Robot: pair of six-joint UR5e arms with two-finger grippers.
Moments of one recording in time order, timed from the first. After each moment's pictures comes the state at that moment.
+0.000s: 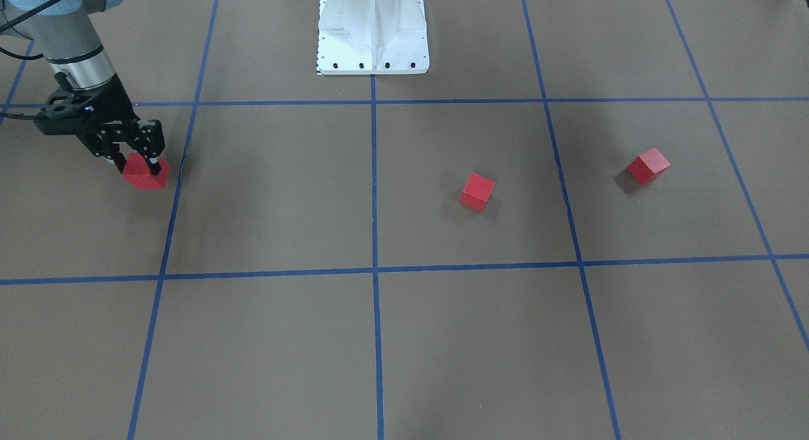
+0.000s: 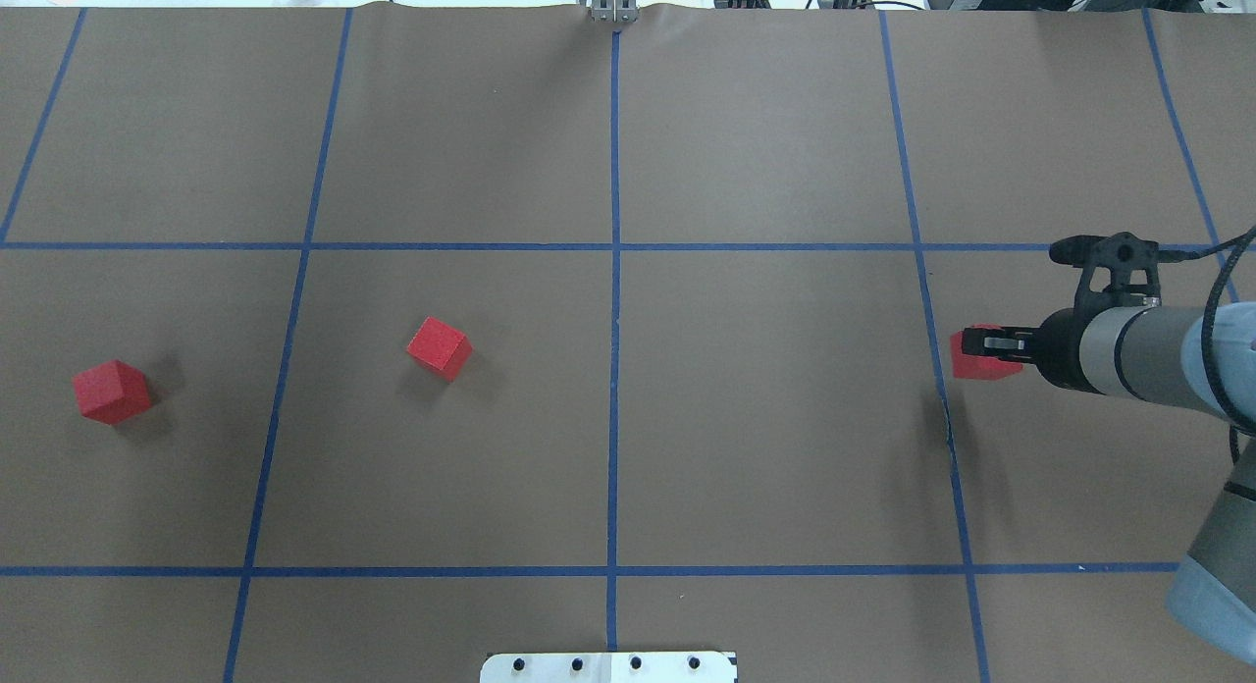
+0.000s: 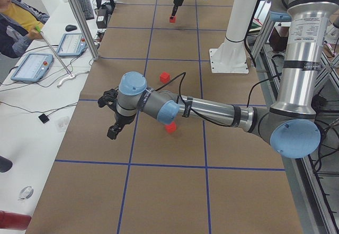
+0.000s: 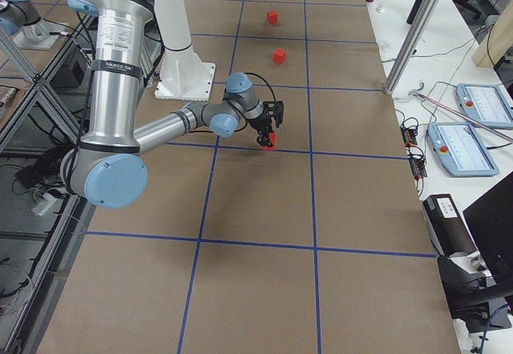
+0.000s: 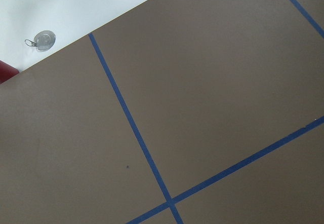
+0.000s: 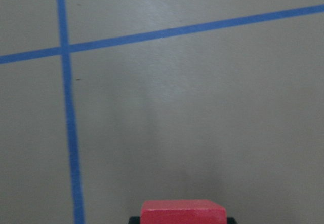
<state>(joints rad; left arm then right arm) -1.53 -1.65 -1.67 -1.89 -2.27 0.14 0.63 -1.64 2.02 -1.01 1.66 1.20</state>
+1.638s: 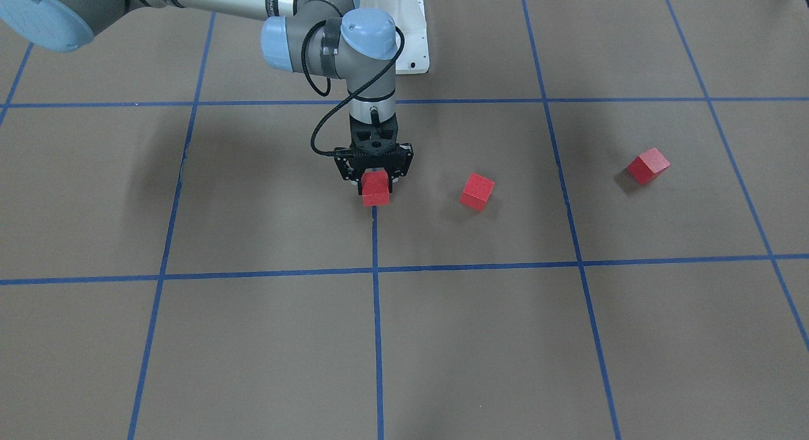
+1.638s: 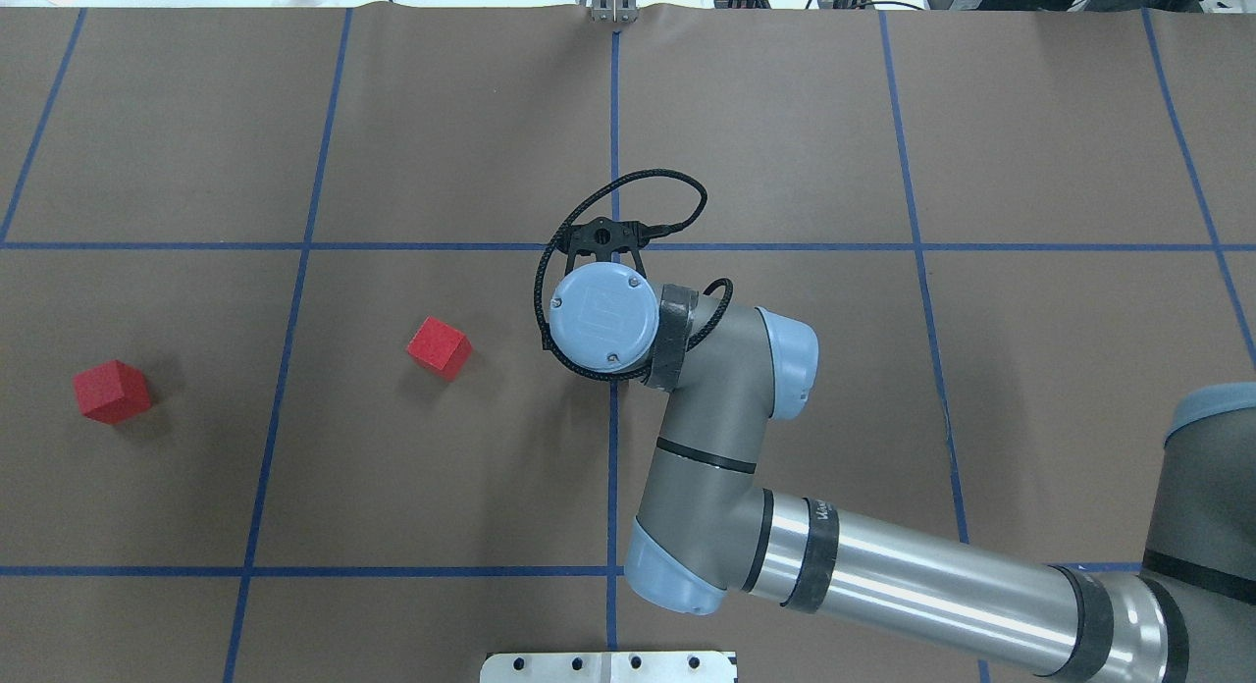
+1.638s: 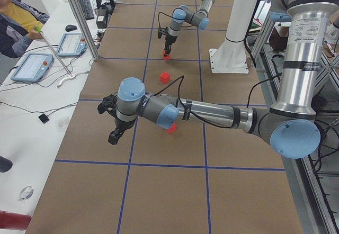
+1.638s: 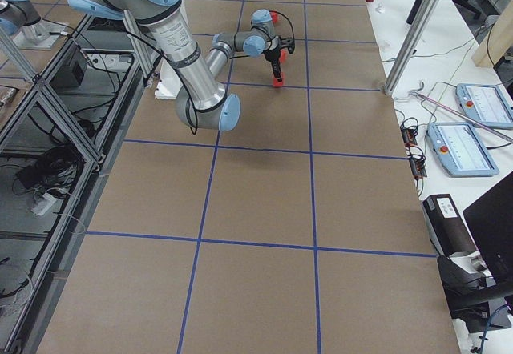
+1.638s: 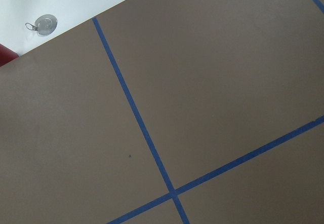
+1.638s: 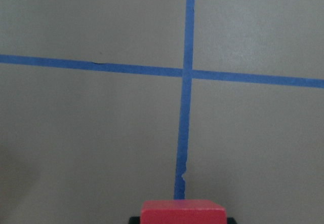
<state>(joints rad) -1.53 -1.65 -1.63 -1.89 -2.27 0.13 0.40 -0.73 1.49 -1.54 1.55 1.24</state>
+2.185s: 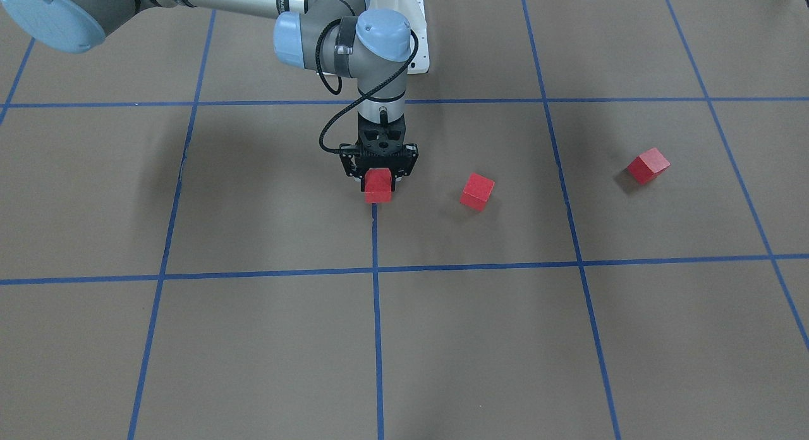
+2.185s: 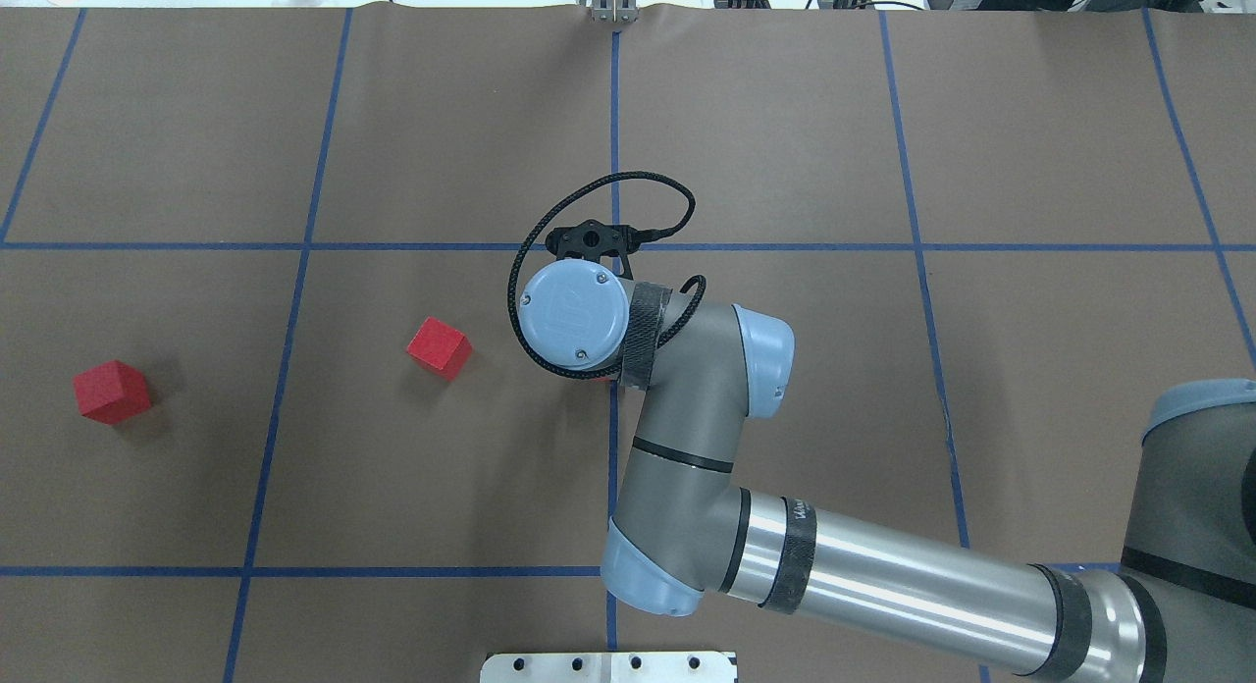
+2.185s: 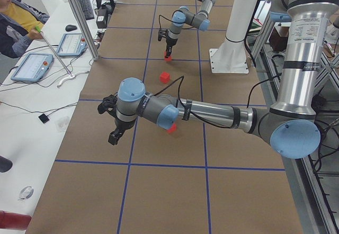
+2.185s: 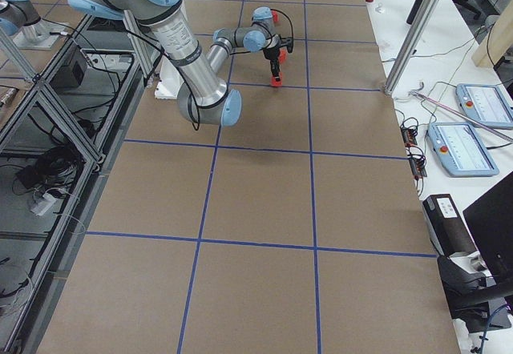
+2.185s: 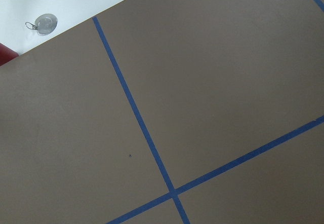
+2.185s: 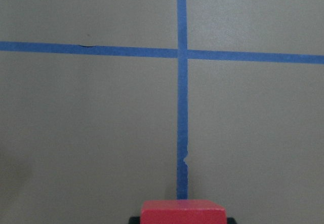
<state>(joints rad) -1.53 -1.65 -1.63 -1.89 -2.27 0.13 0.40 -0.71 1.48 -1.59 1.56 1.28</state>
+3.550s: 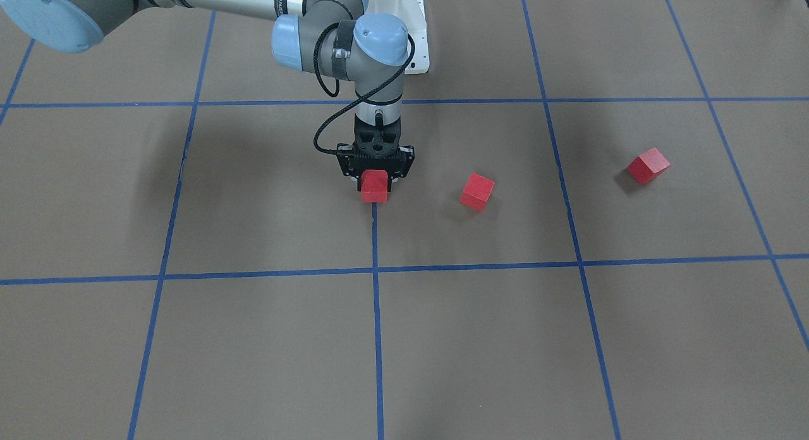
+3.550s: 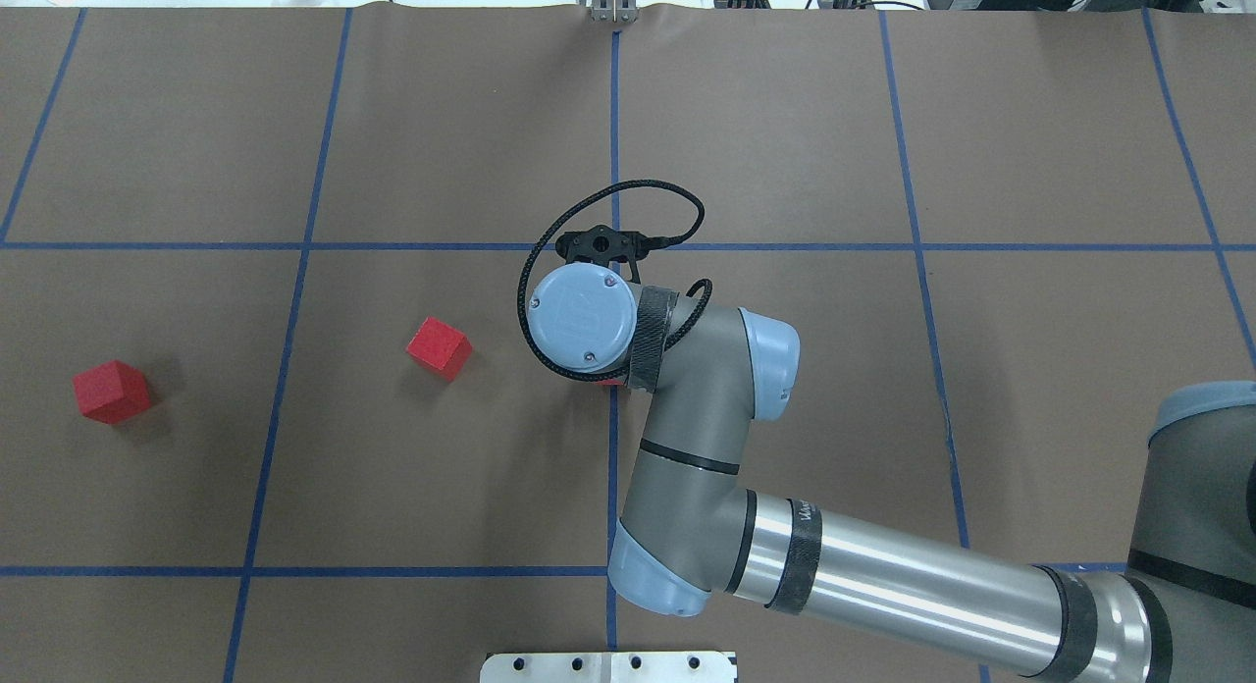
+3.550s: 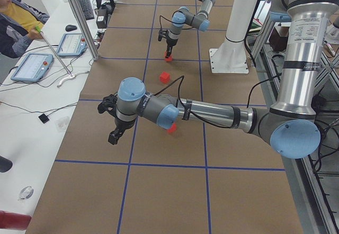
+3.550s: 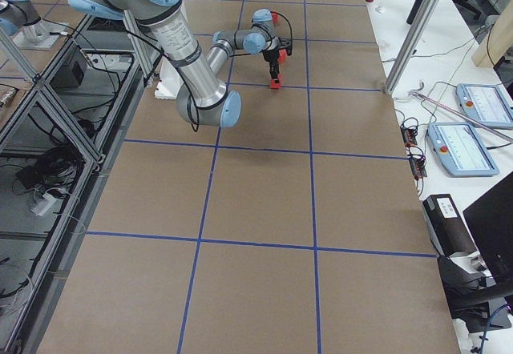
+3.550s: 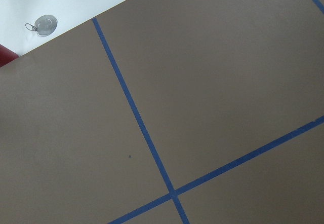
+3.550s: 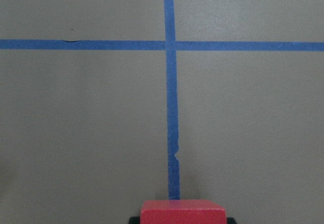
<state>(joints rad) -1.53 -1.65 -1.63 -1.89 -2.27 0.13 0.39 -0.72 1.48 -1.58 1.57 1.31</state>
